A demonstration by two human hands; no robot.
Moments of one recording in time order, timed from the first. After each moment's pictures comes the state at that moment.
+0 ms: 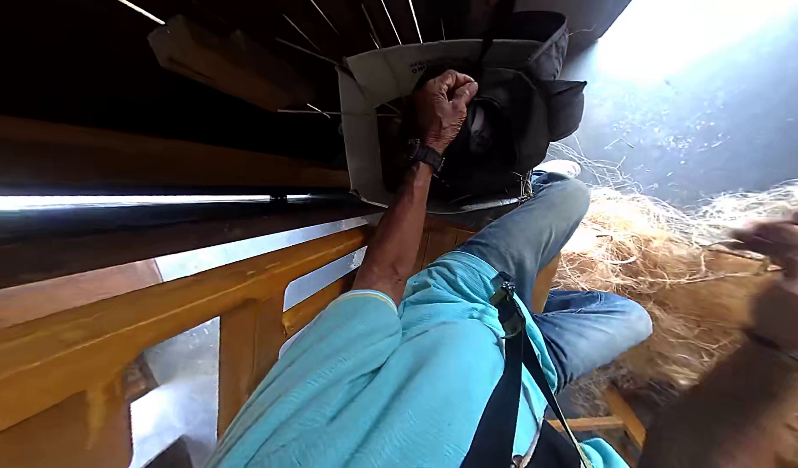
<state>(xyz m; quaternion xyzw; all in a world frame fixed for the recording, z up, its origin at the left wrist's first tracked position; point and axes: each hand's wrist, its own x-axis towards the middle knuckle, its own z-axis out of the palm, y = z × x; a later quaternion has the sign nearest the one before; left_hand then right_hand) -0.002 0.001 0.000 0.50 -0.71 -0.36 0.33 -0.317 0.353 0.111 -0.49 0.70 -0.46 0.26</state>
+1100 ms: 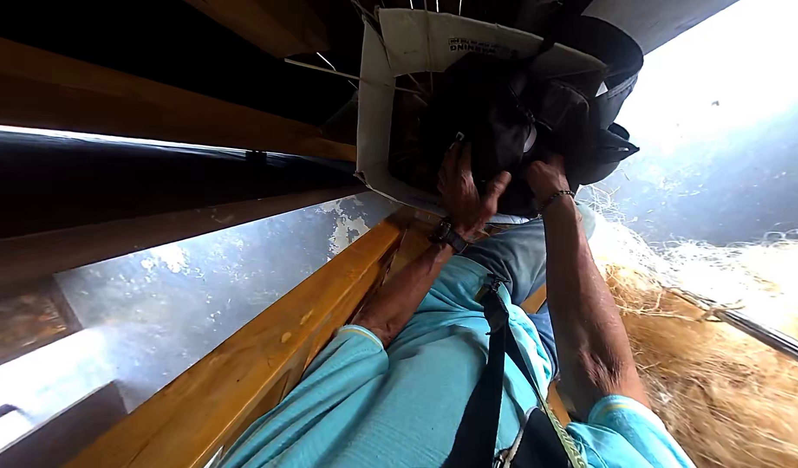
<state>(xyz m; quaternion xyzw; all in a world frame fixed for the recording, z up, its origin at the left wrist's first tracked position) 0.020 0.122 -0.051 0.67 -0.58 -0.36 0.28 -0.136 0.087 -0.026 -0.28 0.80 -0.18 0.50</state>
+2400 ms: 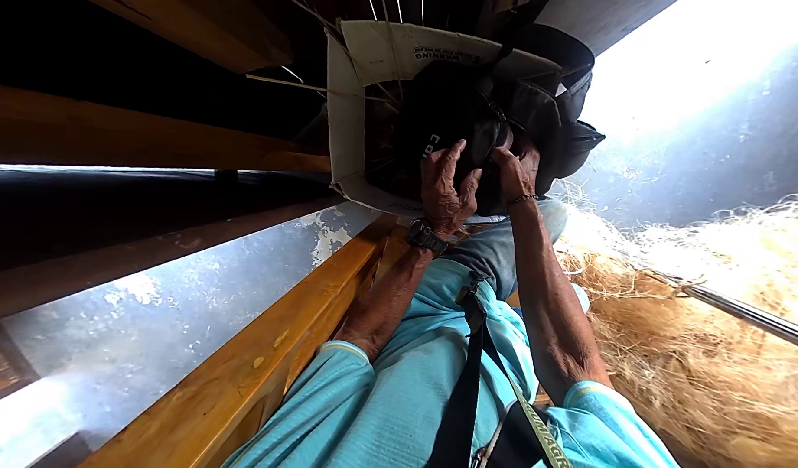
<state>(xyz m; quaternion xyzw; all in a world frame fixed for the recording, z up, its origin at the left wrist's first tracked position) 0.020 0.105 -0.034 0.55 -0.64 -0.30 0.44 -0.121 0.083 -0.025 -0.27 0.78 -0.39 0.42</state>
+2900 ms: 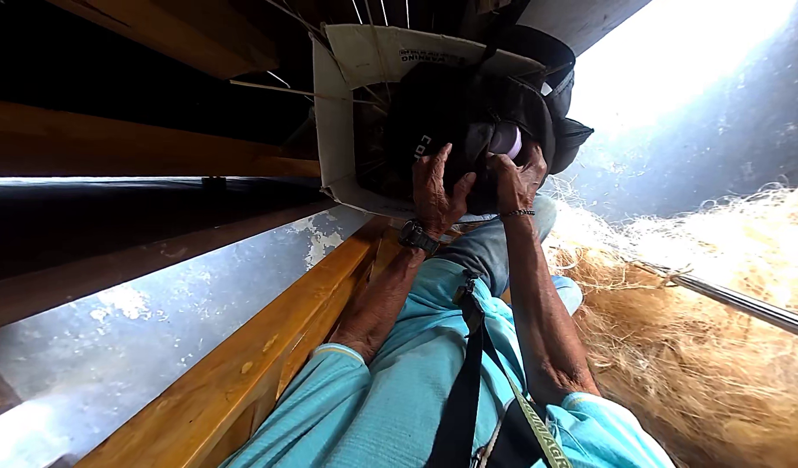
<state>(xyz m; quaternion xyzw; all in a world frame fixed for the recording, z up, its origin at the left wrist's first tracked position) 0.021 0.111 -0.041 0.56 -0.65 -0.34 0.38 -0.124 0.103 -0.010 -0.28 0.80 -0.44 0.30</state>
